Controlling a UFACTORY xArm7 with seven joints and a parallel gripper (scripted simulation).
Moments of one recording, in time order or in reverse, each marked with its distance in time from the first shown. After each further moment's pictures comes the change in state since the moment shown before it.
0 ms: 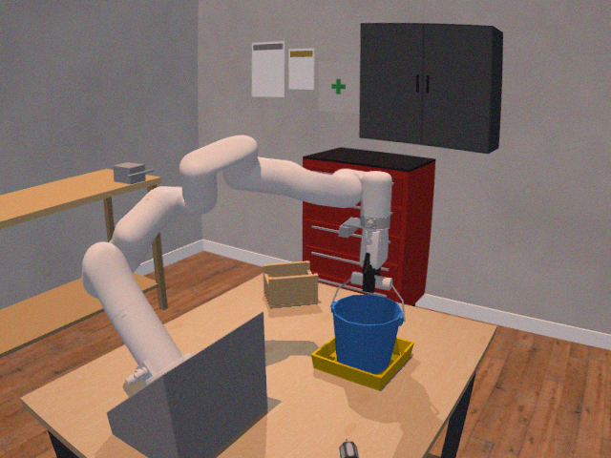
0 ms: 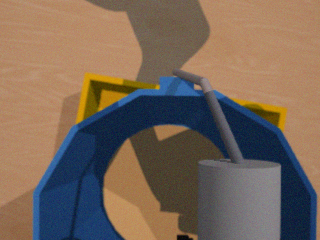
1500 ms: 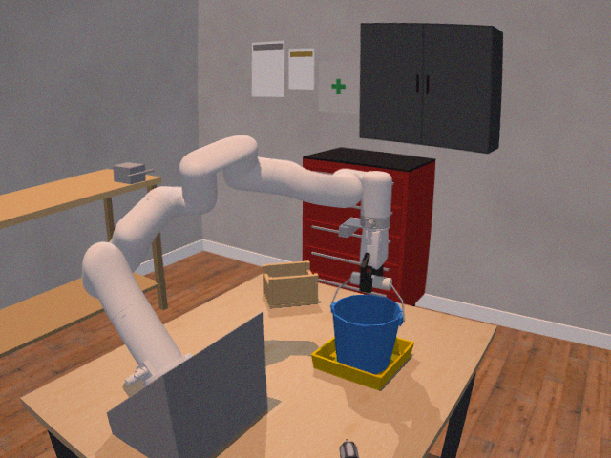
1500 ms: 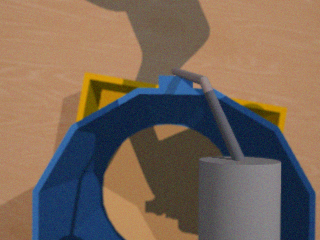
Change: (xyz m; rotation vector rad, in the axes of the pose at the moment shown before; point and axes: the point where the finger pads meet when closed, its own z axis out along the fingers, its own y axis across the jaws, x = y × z) arm 0.000 0.000 0.000 0.000 0.000 0.000
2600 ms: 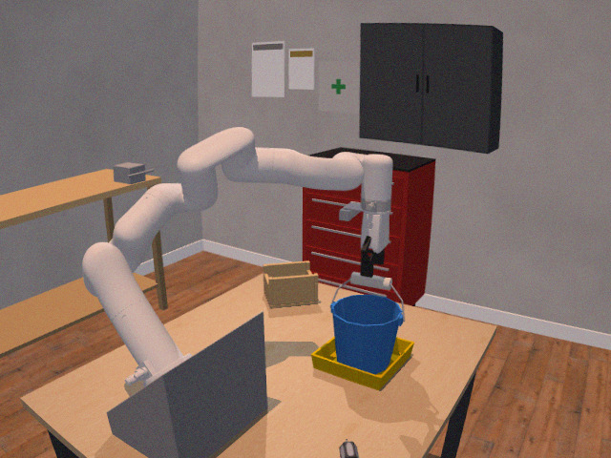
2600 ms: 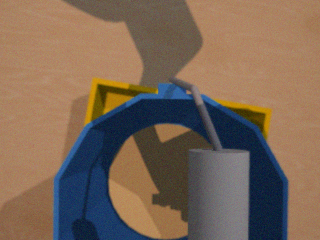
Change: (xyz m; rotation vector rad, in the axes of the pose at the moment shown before) arm 0.000 0.000 -0.043 -0.001 -0.002 0.000
